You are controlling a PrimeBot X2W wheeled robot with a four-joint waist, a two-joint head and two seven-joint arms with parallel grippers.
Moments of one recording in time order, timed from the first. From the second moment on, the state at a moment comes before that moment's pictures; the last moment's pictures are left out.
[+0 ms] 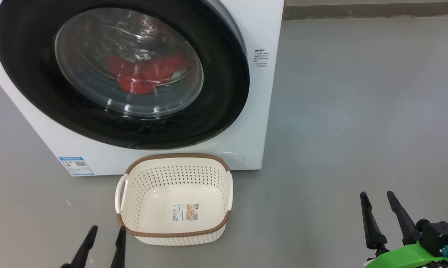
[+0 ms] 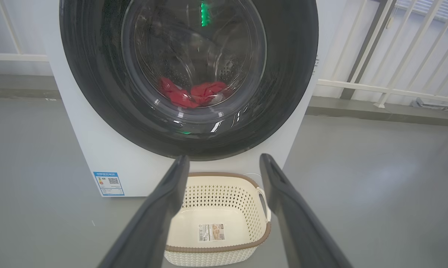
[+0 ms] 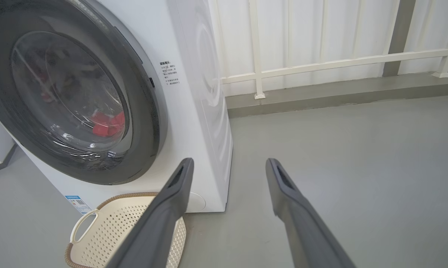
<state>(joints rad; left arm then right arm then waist) 0.09 0.14 -0.02 0.16 -0.31 -0.12 -0.25 0.04 -0.04 -0.09 0.26 0.31 0.13 -0.25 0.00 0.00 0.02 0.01</state>
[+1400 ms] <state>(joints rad) -0.12 0.18 -0.17 0.12 -0.41 -0.13 -0.25 -0.88 -0.11 0.17 0.44 0.98 0.13 -0.26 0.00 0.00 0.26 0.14</state>
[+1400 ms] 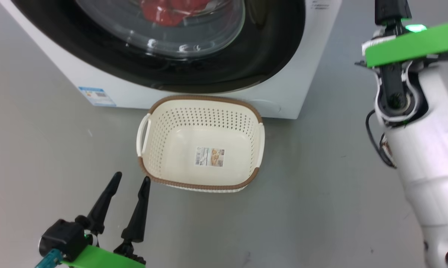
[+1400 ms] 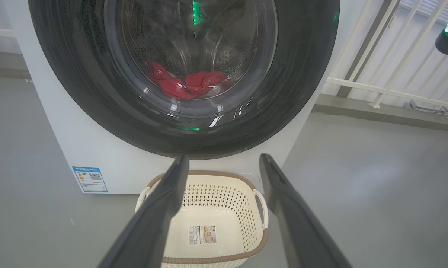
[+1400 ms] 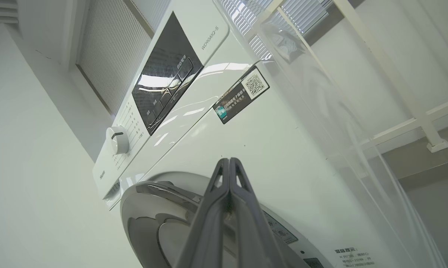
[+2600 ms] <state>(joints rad) -0.21 0.17 -0.25 0.14 -0.48 -0.13 -0.25 -1.31 -0.25 0.31 1.00 1.56 0.13 0.48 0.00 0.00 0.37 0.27</state>
